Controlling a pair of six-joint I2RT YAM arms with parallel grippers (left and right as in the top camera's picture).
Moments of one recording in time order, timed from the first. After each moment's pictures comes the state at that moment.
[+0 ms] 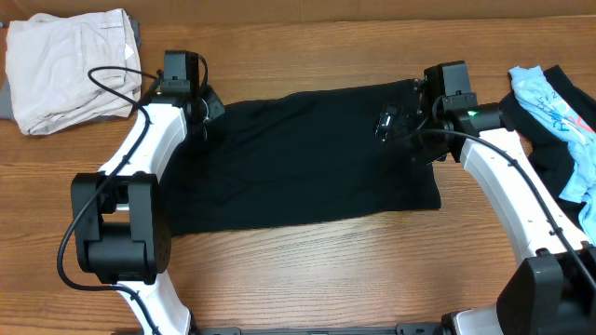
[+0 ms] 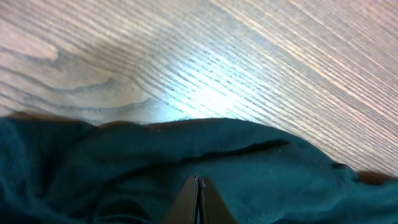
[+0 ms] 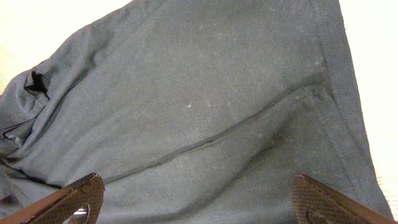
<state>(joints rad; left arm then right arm) -0.04 1.98 1.42 -0.50 0.00 -0.58 0.16 1.63 1.30 -0.80 -0.19 0.47</state>
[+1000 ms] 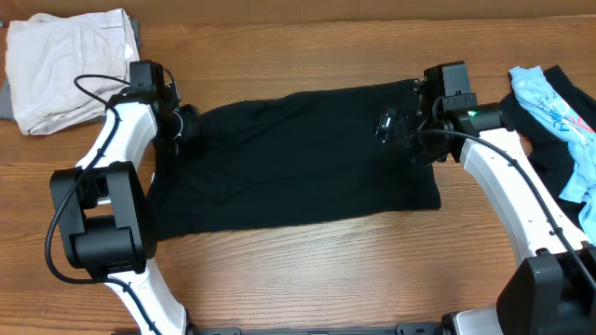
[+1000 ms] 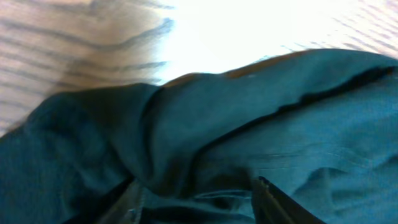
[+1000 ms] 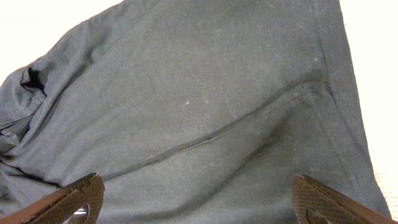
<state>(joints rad) 0.11 2.03 1.45 -0.69 0.20 -0.25 0.16 1.63 1.30 -0.81 -0.19 0.46</state>
